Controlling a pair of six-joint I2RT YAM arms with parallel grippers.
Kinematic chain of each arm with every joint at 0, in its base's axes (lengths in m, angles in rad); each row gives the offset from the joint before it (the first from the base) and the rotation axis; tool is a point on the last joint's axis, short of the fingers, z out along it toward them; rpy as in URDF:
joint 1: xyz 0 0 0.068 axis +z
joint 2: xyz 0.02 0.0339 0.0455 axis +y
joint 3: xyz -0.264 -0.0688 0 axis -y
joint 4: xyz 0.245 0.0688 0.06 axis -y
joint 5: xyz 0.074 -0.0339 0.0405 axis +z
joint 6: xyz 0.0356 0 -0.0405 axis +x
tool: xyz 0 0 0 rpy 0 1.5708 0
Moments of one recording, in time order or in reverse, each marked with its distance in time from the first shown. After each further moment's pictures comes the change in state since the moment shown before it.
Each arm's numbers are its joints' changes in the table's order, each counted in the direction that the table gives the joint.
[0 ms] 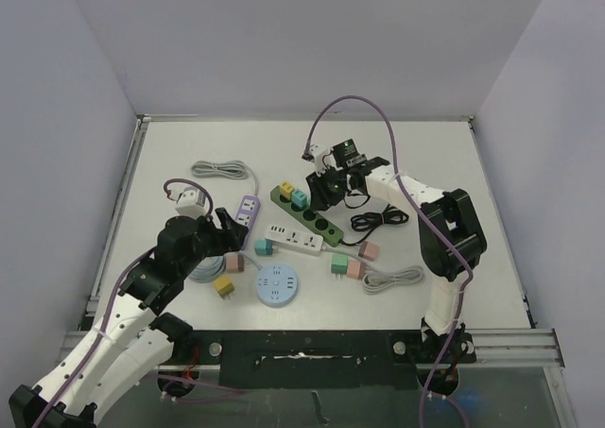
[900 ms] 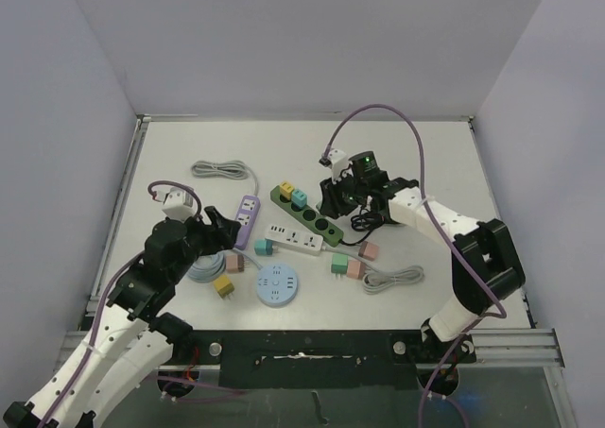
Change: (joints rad) left arm 0.000 -0.056 0.049 -0.046 0.068 0.004; right arm -0.002 -0.326 -0.283 0.141 -0.062 0.125
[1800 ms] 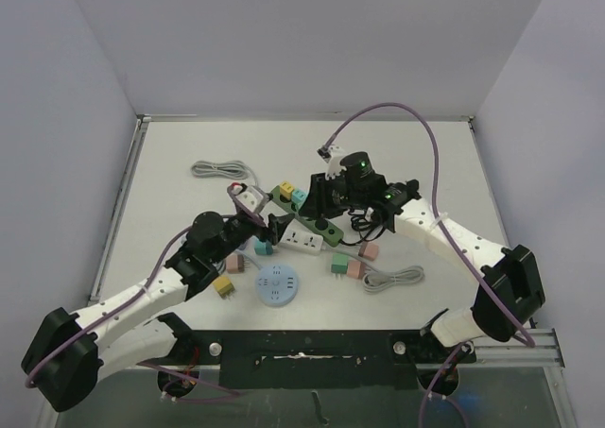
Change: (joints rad) left arm -0.191 0.429 -0.128 0.923 -0.318 0.632; right arm 0.172 -0.127 0.060 -0.050 -0.044 0.486
